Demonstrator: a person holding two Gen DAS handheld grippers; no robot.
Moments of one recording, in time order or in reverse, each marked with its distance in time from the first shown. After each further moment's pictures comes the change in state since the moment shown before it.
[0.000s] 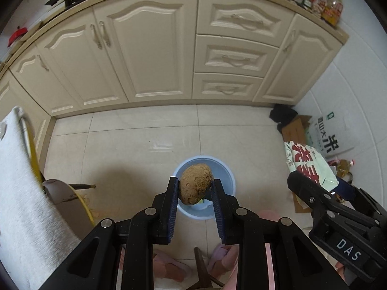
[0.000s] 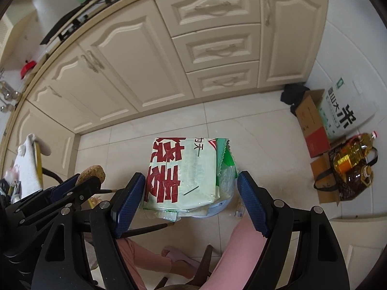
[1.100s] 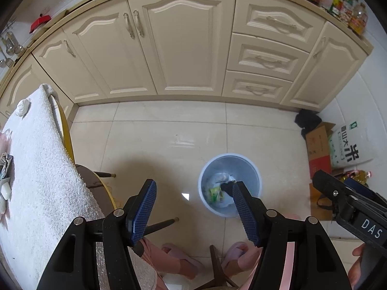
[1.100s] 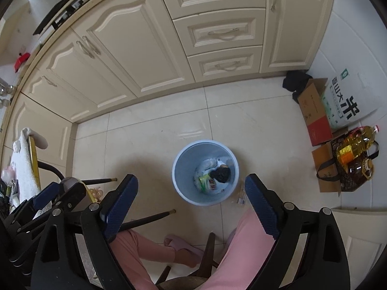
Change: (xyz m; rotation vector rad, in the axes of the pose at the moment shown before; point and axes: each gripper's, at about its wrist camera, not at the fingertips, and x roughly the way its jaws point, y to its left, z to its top) left arm 0.006 0.033 -0.012 -0.090 0.005 0.113; right arm 0.020 0.023 0.001 -0.002 0.098 -0.021
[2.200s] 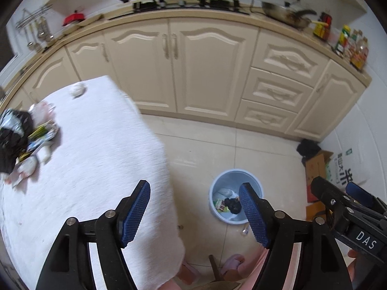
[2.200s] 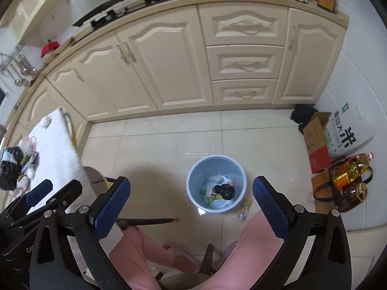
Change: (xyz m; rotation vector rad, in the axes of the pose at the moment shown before) left arm -0.129 0.075 -0.111 -0.137 -0.173 0.017; right arm -0.074 0.065 -0.054 -0.159 -0.154 0.036
